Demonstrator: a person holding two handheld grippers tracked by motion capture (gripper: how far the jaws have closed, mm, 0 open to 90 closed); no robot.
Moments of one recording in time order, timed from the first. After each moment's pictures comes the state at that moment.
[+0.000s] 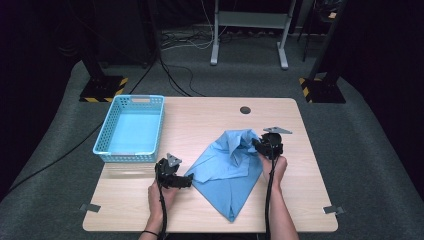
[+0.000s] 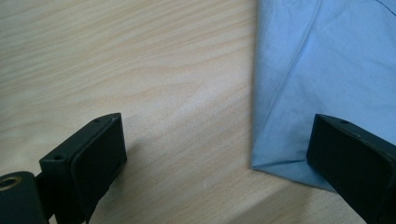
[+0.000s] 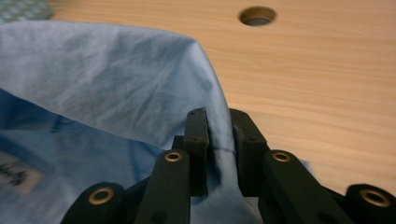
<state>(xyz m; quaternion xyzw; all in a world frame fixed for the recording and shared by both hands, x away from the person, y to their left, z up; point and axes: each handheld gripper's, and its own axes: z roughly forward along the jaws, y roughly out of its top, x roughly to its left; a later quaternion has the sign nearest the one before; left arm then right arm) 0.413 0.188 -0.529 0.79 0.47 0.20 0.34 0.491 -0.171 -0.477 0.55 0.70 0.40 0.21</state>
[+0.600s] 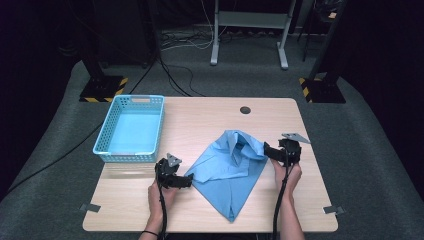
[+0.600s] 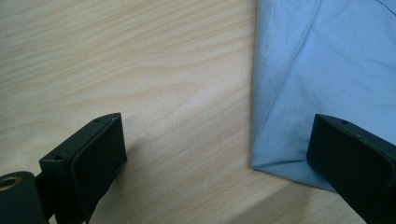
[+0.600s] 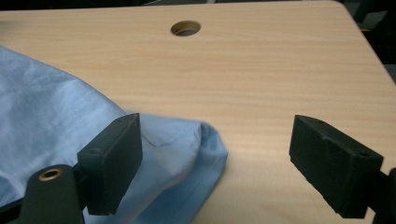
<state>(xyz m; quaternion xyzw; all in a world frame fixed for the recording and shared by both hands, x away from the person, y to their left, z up) 0.413 0.188 -0.529 0.79 0.47 0.20 0.34 0.451 -0.209 -0.466 0.60 0.64 0.39 0.28</state>
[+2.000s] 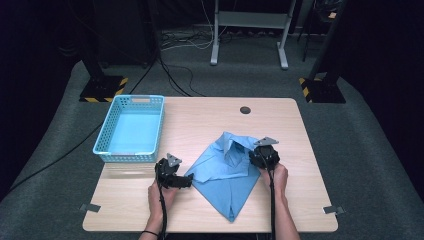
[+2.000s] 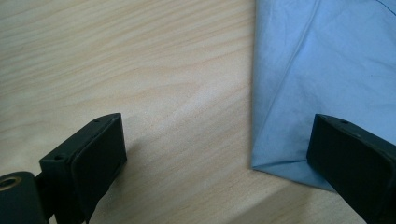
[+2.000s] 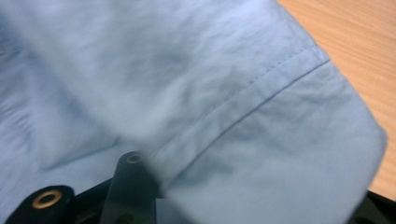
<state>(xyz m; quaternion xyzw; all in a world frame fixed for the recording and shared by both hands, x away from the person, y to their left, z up) 0.413 0.188 -0.529 0.79 0.47 0.20 0.34 0.472 -0.154 -0.500 0.47 0.78 0.30 0.26</state>
